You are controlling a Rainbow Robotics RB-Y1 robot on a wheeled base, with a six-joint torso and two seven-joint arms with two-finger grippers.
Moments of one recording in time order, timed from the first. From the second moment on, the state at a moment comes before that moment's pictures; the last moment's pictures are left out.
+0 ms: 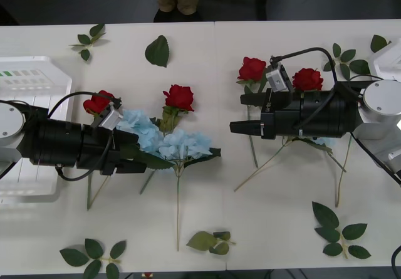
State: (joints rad) right arm -0.42 -0.61 0.27 -1.45 -1.87 1.05 2.69; left arm -0.31 0.84 -0.39 -1.51 1.88 1.06 -2.65
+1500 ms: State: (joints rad) right arm -0.42 -0.61 0.27 -1.45 -1.87 1.05 2.69; left arm -0.31 0.84 -0.39 -1.51 1.88 1.06 -2.65
